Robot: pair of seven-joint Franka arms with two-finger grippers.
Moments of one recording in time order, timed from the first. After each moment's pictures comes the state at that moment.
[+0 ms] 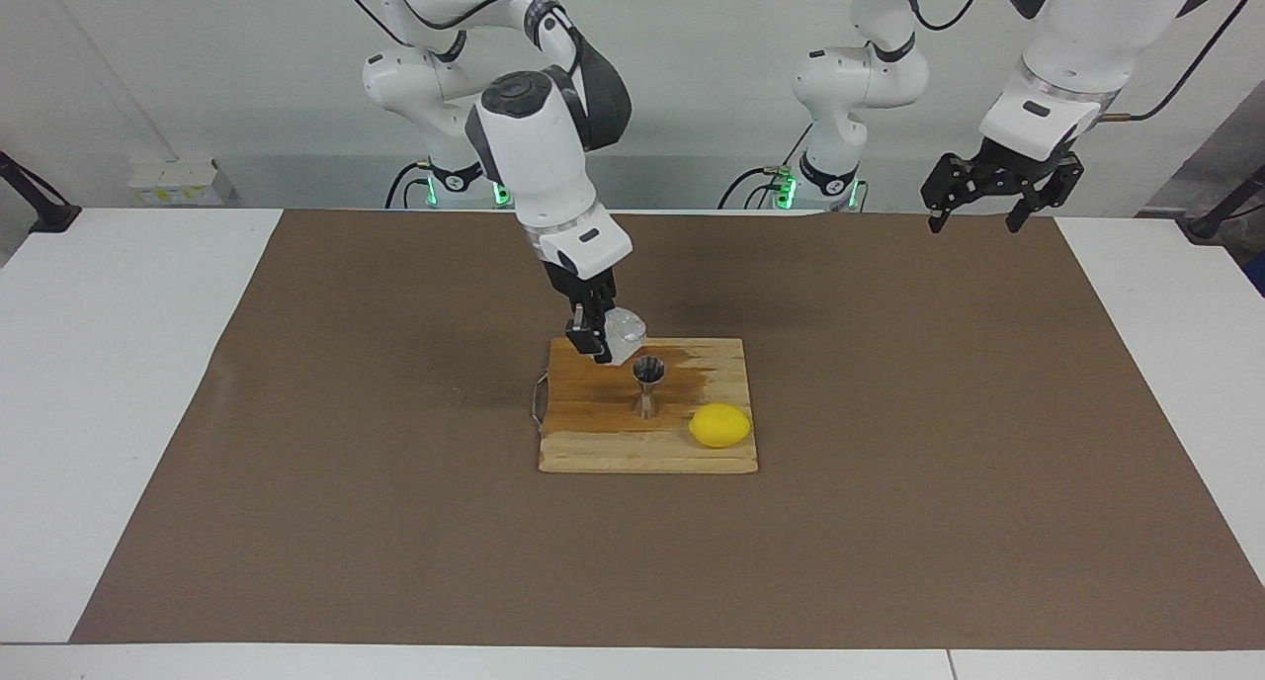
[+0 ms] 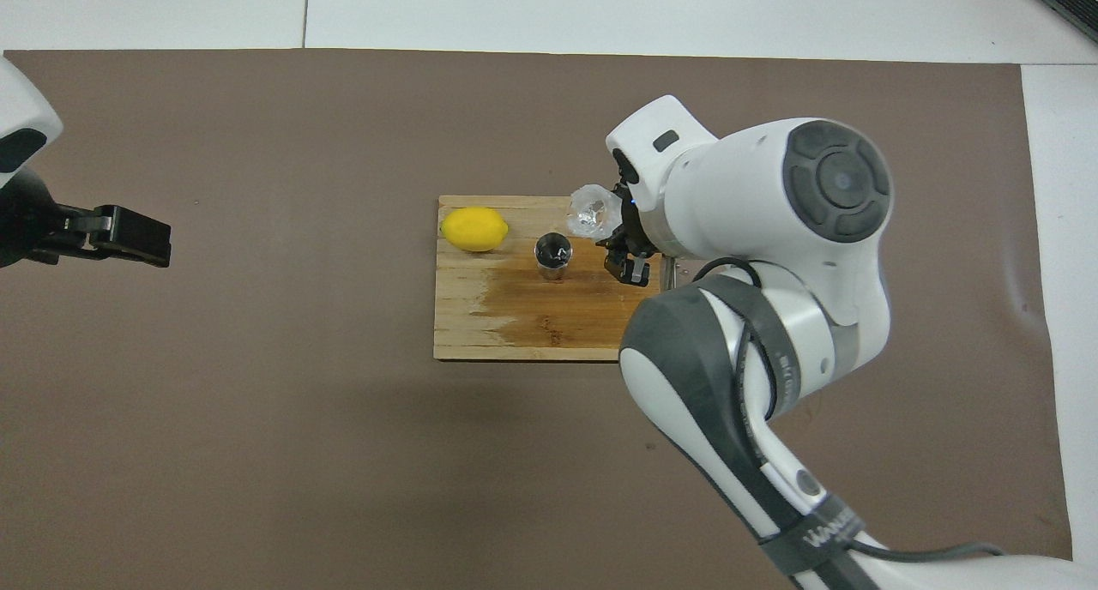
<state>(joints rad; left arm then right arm) -0.07 0.00 -0.08 -1.49 0.03 1.48 -0.07 0.36 0.20 0.06 -1.69 0.21 2.18 -1.08</state>
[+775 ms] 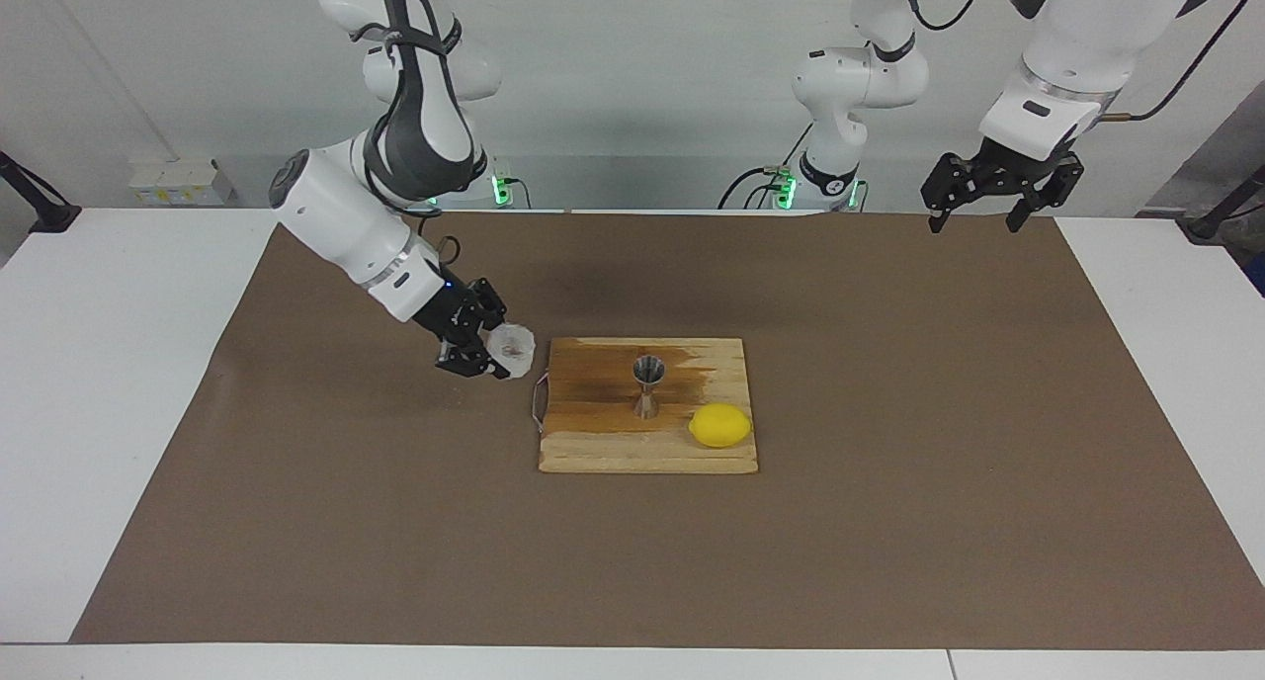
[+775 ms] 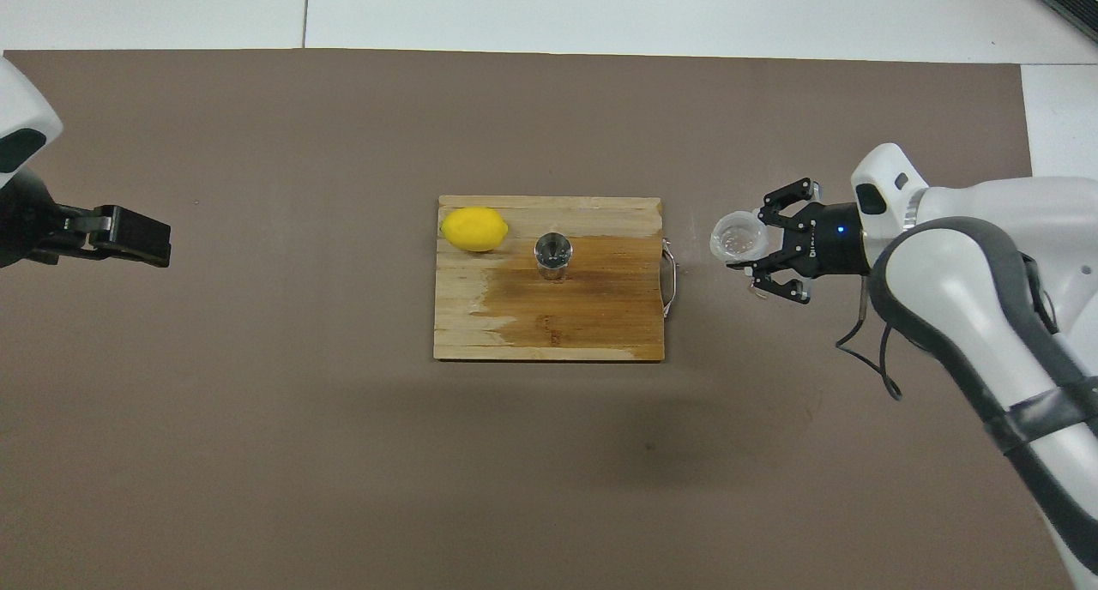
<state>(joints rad) -0.07 0.00 -0.08 -1.49 0.03 1.48 -0.07 -0.02 0.12 0.05 -2.07 0.81 2.21 -1.87</state>
